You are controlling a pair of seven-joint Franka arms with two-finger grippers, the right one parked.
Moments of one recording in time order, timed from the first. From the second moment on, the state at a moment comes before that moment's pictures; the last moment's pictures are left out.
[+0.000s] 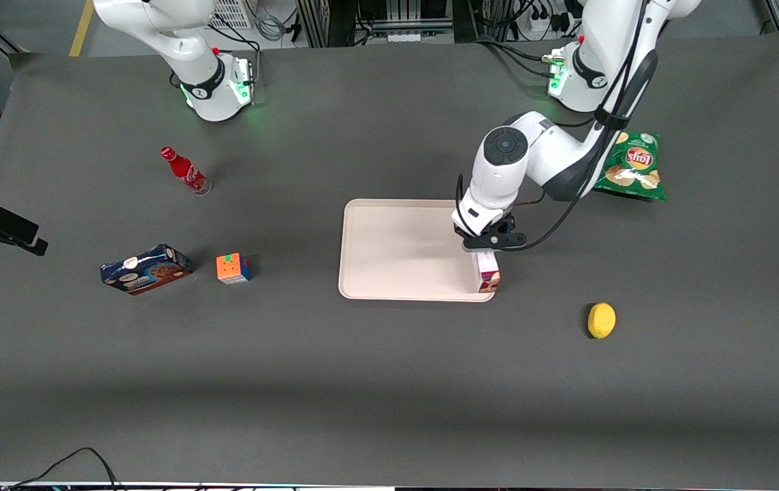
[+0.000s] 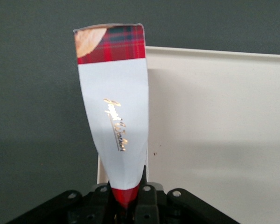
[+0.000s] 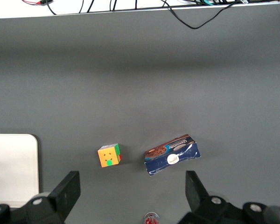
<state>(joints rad) -0.26 0.35 -0.36 -2.15 0.30 2.52 -0.89</state>
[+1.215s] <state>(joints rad) -0.26 0.42 -0.35 -2.14 0.36 2.57 -0.89</state>
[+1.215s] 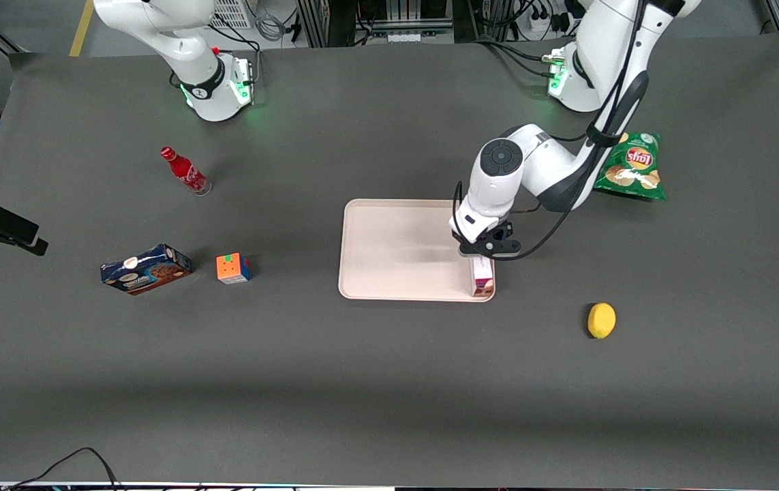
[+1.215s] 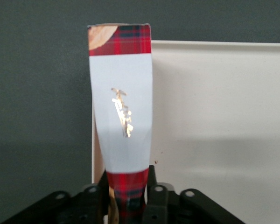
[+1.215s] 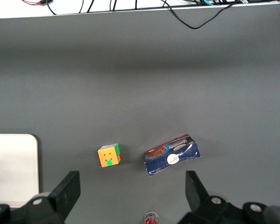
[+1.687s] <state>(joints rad) -0.26 0.42 -0.35 -2.08 0.36 2.55 -0.89</state>
